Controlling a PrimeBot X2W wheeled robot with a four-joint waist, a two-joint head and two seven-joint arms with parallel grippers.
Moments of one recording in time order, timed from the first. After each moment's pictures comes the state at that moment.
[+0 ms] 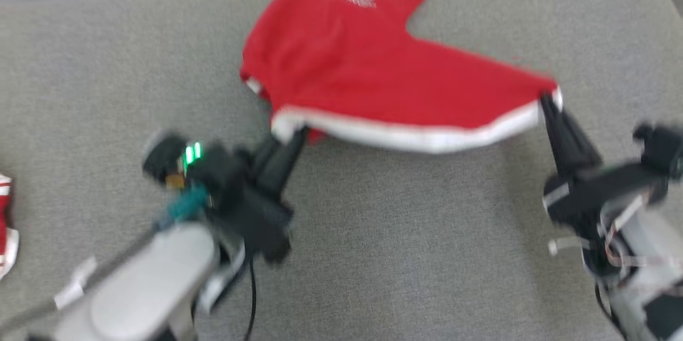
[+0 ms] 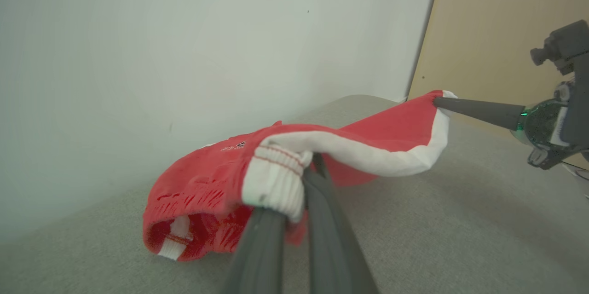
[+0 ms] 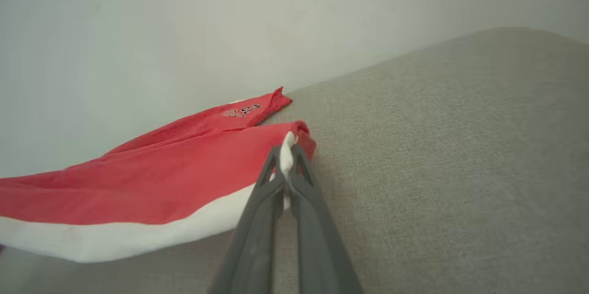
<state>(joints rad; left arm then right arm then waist) -0.83 0.47 -0.94 0.18 -0.72 0.04 -0.26 -0.59 -0.47 0.48 0.41 0.95 0.13 -0.23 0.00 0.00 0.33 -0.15</state>
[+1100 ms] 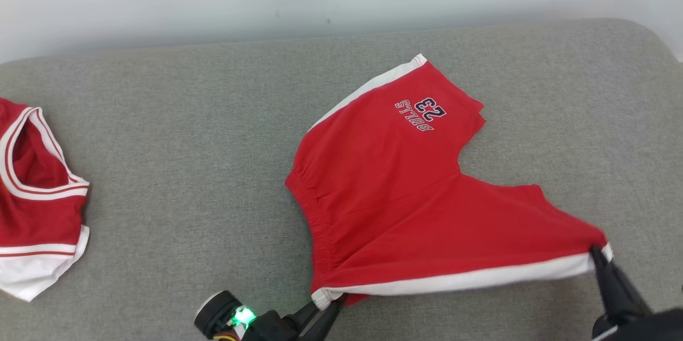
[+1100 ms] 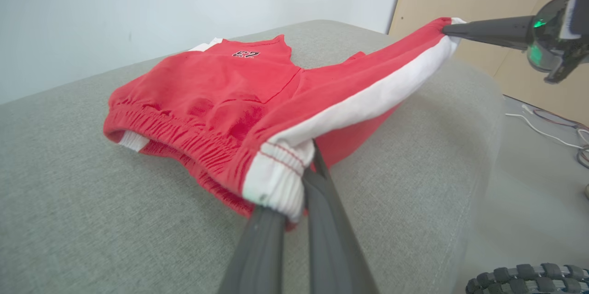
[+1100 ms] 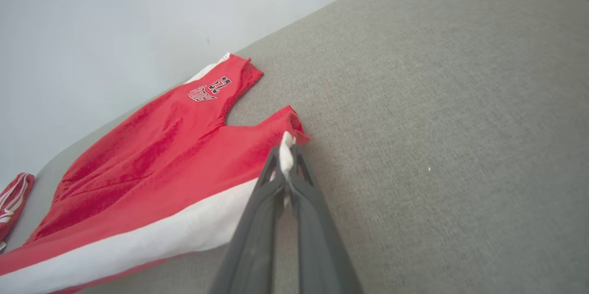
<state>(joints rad) -0.32 0.40 -0.90 0.17 -0.46 -0.04 -0.26 0.12 -0.24 -0.06 -0.01 0.68 0.13 0.09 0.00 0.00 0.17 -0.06</state>
